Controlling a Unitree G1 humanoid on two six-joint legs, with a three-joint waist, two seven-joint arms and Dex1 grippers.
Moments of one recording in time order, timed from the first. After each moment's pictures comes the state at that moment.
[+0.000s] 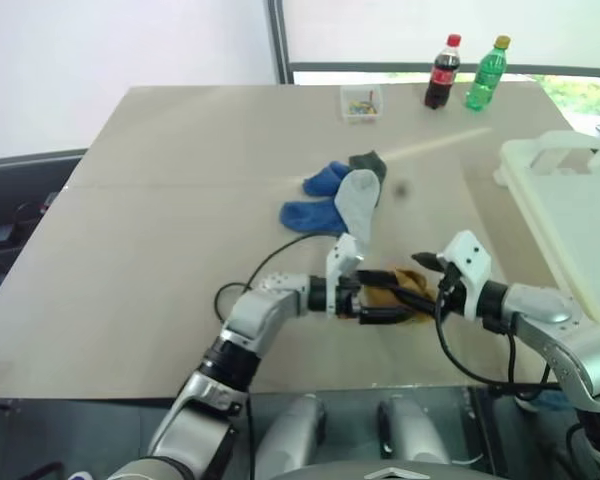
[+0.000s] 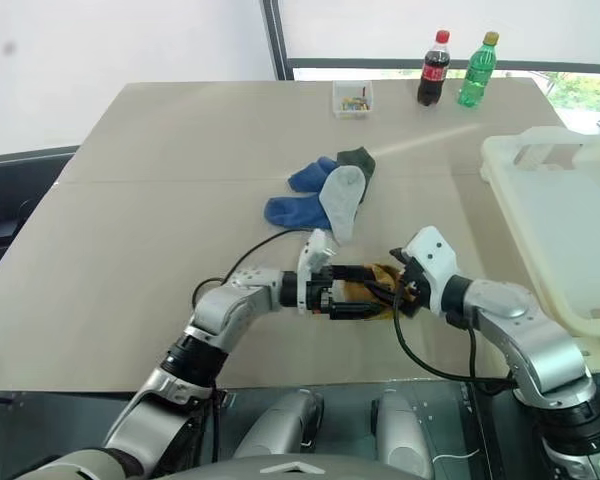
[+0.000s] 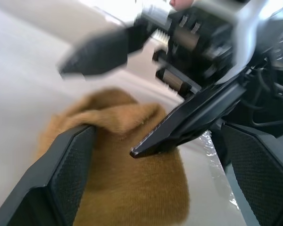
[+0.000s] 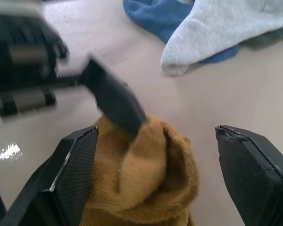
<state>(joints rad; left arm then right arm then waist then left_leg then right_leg) -0.44 0.28 -0.27 0.01 -0.45 0.52 -1.09 -0.14 -0.65 0.07 -0.51 0.43 0.73 0.63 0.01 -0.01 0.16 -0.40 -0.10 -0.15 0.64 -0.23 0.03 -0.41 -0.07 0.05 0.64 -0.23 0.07</state>
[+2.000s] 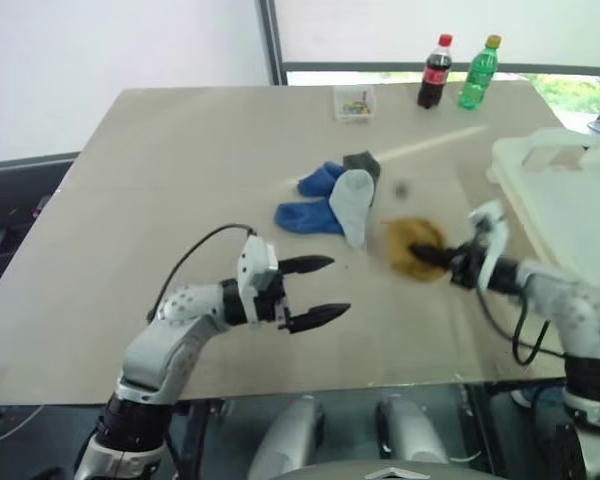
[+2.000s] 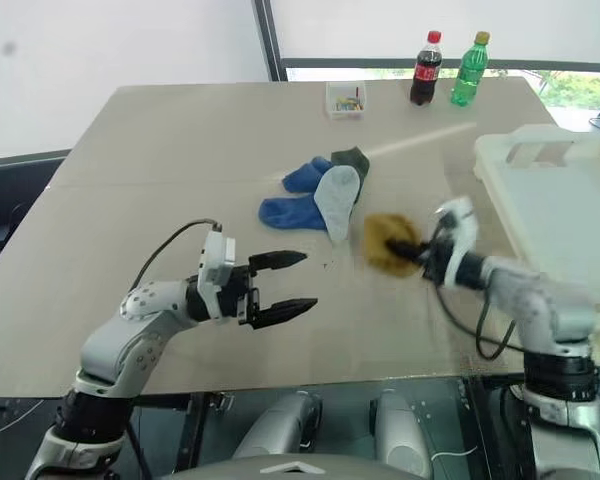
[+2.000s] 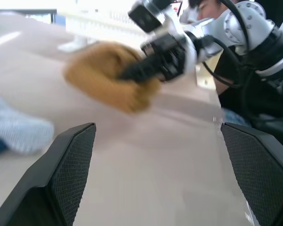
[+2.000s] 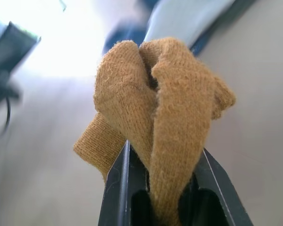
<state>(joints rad) -0.18 0.49 -0.06 -0.32 -0.57 0.41 -1.03 -0.42 -0.47 -0.31 -0.17 0.72 1.04 0.63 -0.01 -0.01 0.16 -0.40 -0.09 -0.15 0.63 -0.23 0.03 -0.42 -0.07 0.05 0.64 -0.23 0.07</state>
